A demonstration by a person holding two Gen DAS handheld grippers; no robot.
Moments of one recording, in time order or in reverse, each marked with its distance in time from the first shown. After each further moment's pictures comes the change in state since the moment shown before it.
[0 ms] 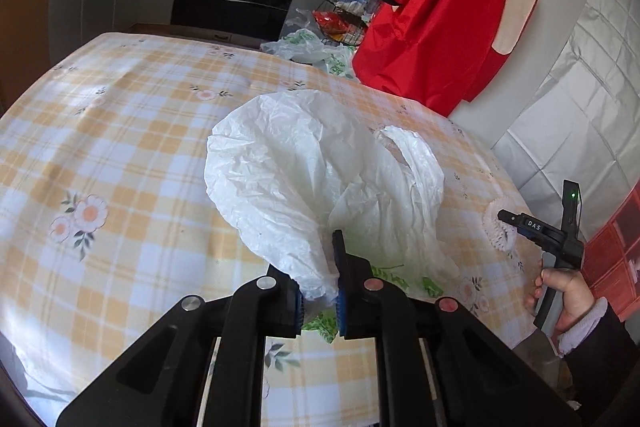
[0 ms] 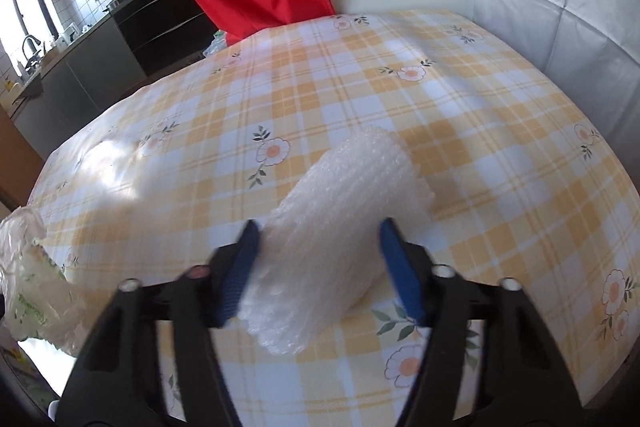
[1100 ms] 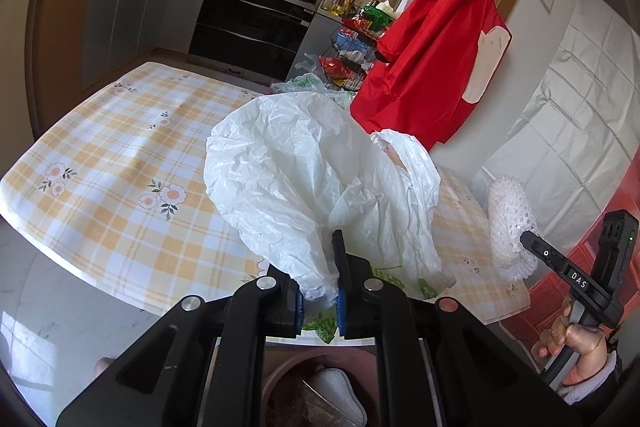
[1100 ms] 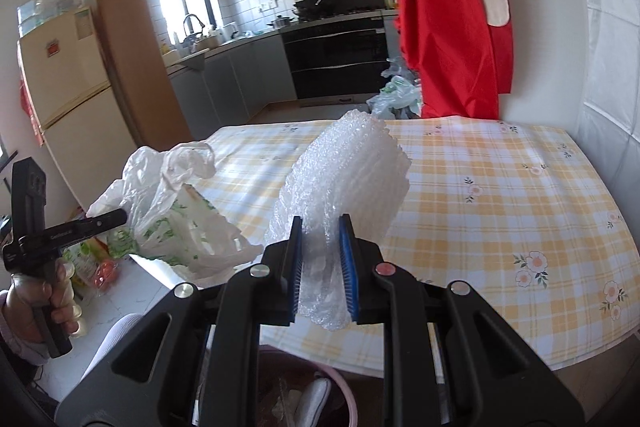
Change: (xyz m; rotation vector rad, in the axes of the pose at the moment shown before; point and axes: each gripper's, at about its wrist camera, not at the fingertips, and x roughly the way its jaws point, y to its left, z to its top) left arm -0.158 -0.003 -0.040 -0.054 -0.153 -0.016; right arm -0.241 0.142 -0.098 -0.340 -0.202 0.406
